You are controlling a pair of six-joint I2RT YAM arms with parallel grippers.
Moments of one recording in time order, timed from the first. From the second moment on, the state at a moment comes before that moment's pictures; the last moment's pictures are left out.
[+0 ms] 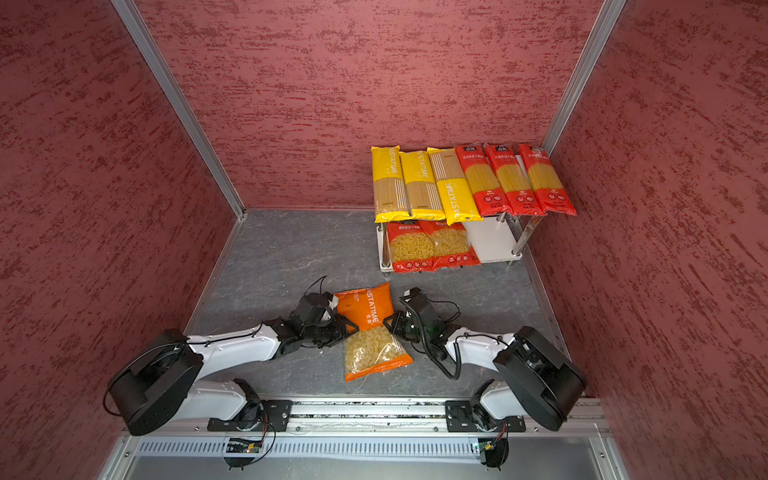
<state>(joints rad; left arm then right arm) -0.70 1.35 0.46 0.08 0.32 -1.05 0.72 1.38 0.41 0.33 -0.24 1.07</state>
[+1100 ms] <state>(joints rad) -0.81 1.14 0.55 0.02 0.38 -0.97 0.81 0.80 0.27 0.11 -0.11 1.18</state>
